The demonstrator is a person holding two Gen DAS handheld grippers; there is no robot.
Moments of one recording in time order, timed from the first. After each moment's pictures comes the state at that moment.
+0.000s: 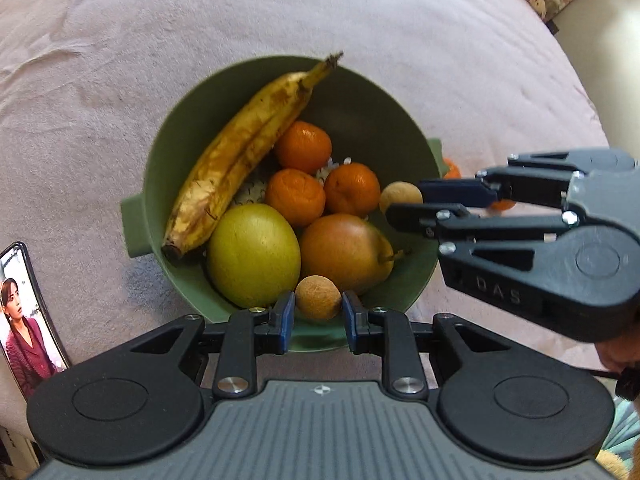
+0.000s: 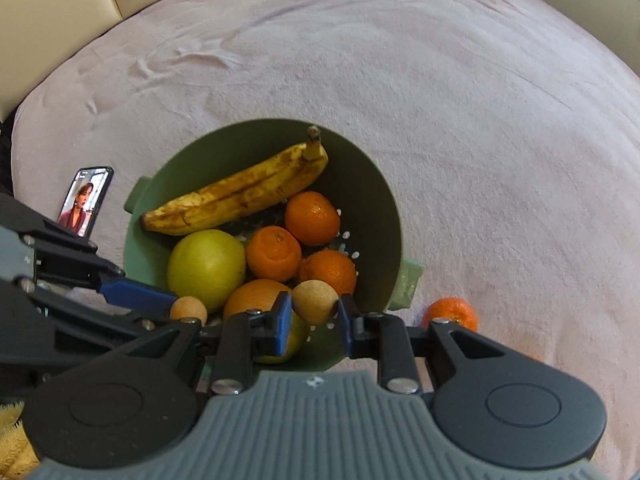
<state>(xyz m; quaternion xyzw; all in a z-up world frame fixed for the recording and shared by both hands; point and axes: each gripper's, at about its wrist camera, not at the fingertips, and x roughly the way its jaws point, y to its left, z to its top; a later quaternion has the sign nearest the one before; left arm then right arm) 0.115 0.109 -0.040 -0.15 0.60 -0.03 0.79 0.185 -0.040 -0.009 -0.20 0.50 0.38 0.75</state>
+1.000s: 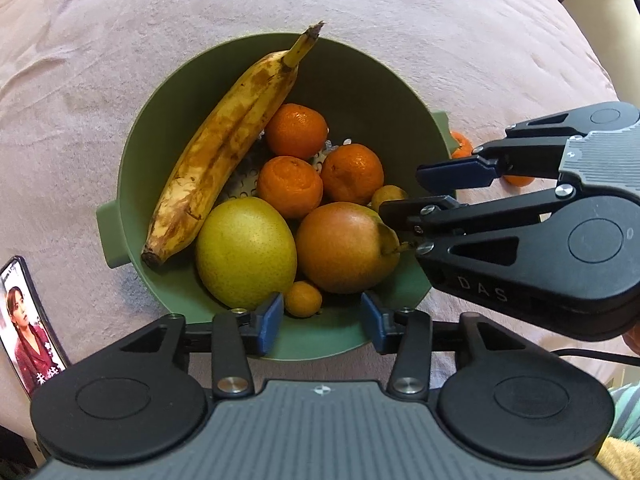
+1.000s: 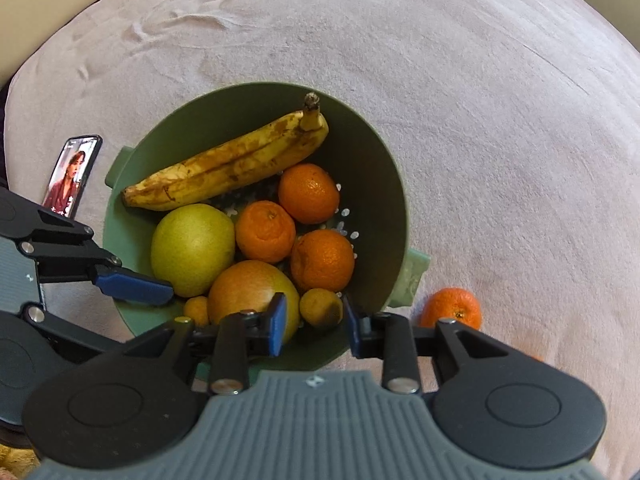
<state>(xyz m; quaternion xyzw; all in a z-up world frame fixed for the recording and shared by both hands) 0.128 0.094 -0.054 -0.10 0.63 -0.02 0.77 0.197 -0.028 -0.023 -0.23 0.53 0.37 0.72</state>
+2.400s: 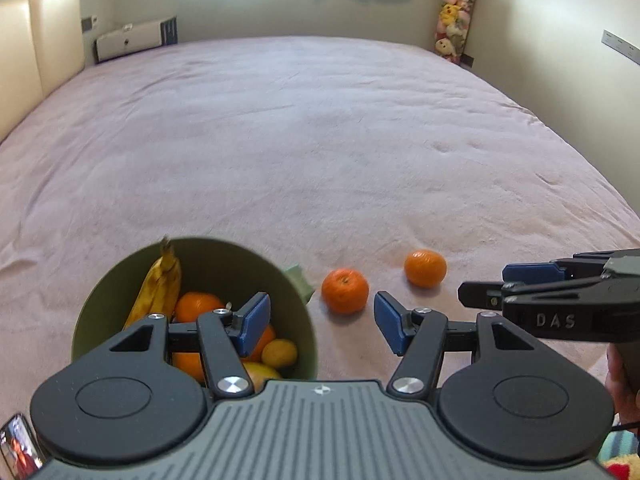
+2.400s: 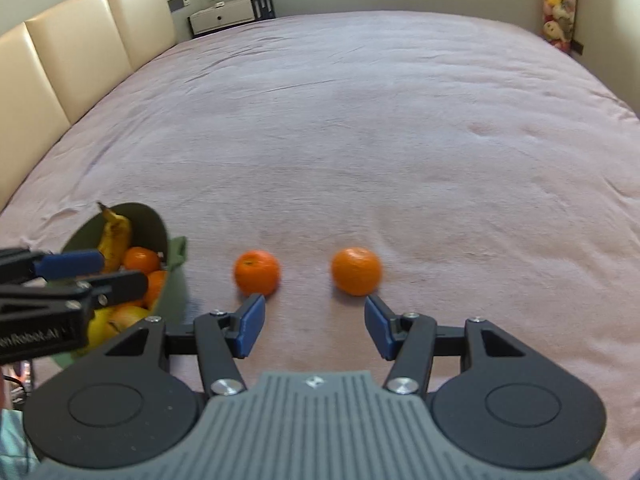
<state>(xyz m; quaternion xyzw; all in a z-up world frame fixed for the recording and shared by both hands) 0.119 0.001 -0.003 0.01 0.40 -0.08 0.91 0.154 -0.213 -0.006 0.02 0.44 0.15 0.89</state>
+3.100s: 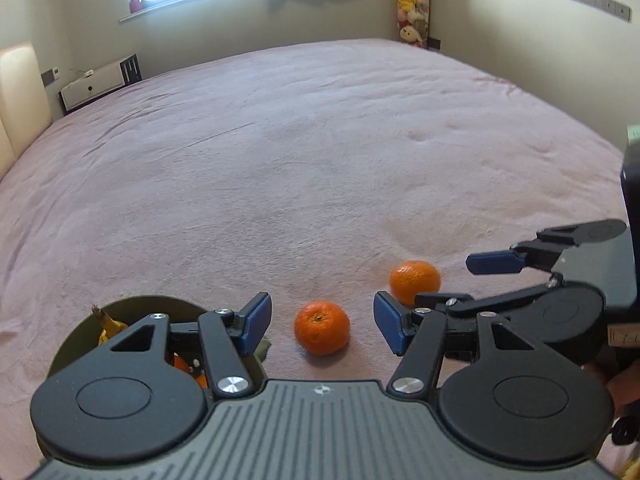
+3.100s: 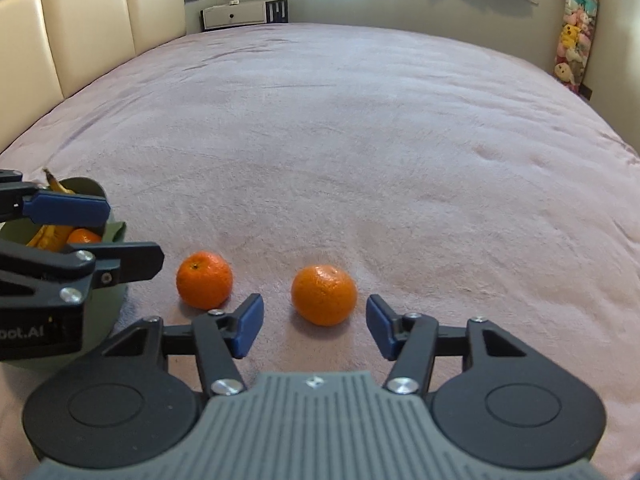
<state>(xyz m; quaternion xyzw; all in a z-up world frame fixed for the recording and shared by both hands) 0.150 -0.042 -0.028 0.10 0.39 -0.11 0.91 0.187 -0.214 -0.051 -0.04 0.41 0.16 0.90</state>
